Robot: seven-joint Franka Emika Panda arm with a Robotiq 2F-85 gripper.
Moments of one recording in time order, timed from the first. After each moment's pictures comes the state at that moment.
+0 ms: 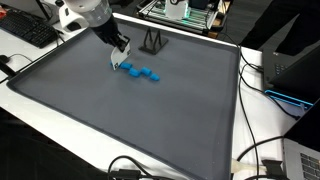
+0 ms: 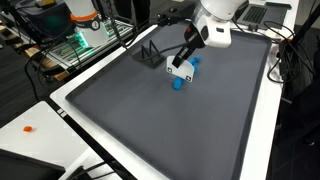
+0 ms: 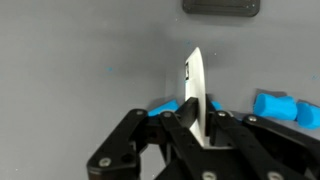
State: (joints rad) arm 0.02 0.57 -0.03 -1.64 -0.07 1.83 0.01
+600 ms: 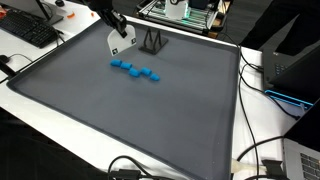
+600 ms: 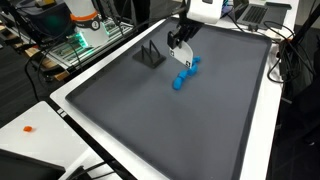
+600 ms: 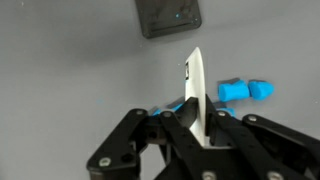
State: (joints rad) arm -0.01 0.41 -0.03 -1.72 0.11 1.80 0.19
